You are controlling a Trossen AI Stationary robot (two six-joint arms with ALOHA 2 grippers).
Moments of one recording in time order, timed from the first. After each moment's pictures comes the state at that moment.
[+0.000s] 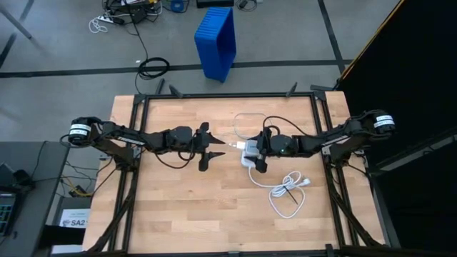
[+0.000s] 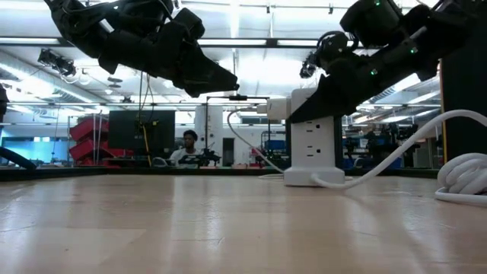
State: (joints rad) left arm 0.08 1.39 0.58 0.57 0.05 0.09; right arm 0.02 1.43 0.52 0.45 0.24 0.07
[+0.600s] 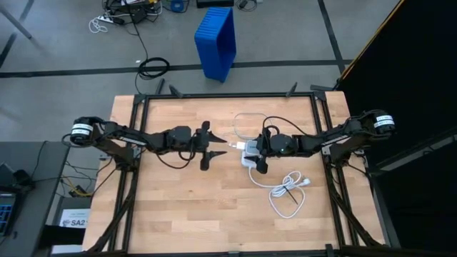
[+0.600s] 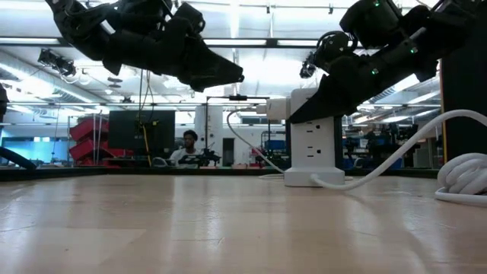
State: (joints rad) left arm 0.07 1.47 0.58 0.74 0.05 0.11; right arm 0.02 1.43 0.52 0.45 0.19 0.07
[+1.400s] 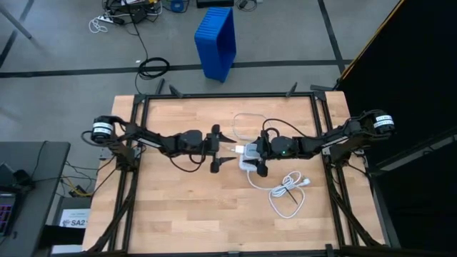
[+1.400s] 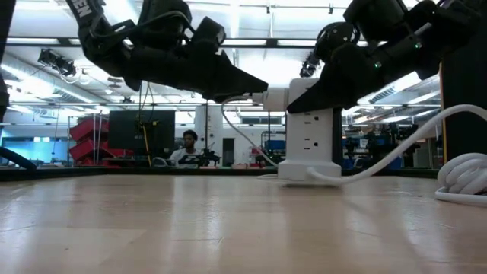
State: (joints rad) left arm 0.06 1.67 0.68 0.84 0.05 0.15; right arm 0.06 1.43 0.52 0.52 0.18 0.07
